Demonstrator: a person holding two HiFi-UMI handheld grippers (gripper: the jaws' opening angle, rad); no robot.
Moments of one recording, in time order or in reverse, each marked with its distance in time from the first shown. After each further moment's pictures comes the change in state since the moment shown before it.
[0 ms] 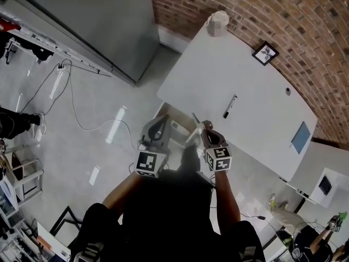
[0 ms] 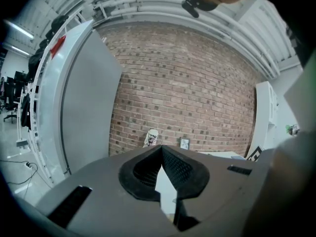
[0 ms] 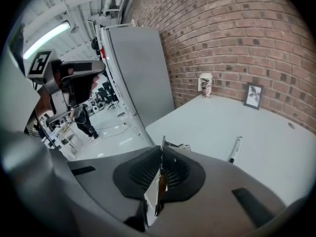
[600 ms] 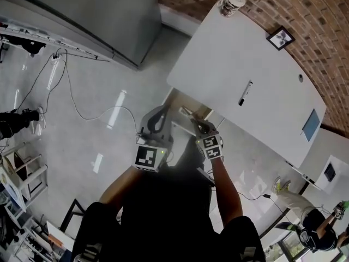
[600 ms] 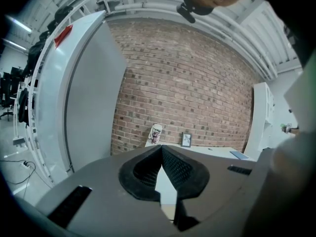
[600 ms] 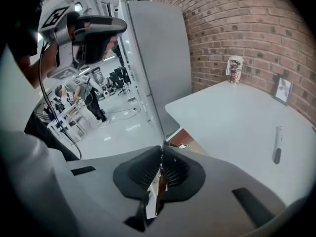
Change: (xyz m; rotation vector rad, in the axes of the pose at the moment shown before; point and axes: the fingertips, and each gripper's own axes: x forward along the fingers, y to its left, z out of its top) left arm -0.013 0.061 -0.028 -0.018 0.041 -0.042; right arm 0.095 0.085 -0.068 -0.135 0.123 0.095
